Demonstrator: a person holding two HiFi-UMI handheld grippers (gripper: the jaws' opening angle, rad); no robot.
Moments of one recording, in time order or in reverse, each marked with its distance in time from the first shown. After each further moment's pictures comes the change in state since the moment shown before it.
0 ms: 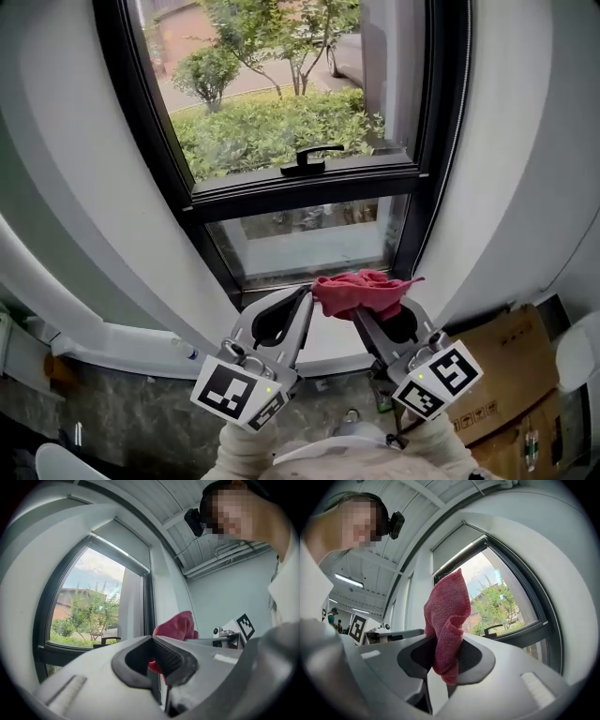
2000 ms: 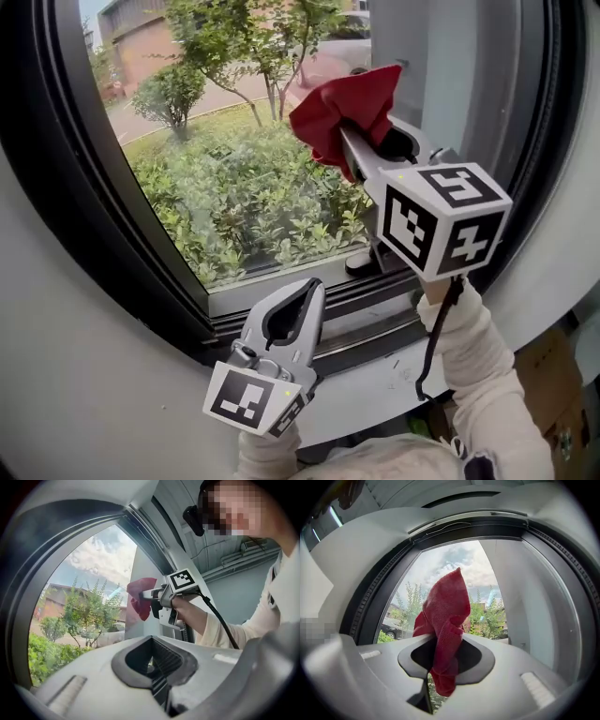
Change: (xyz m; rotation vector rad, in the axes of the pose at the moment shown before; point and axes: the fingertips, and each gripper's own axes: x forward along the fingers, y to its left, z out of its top) left arm 0.153 0.320 0.006 -0.033 -0.063 -0.094; right arm 0.446 -0.172 0.158 -0.363 -0.024 -0.355
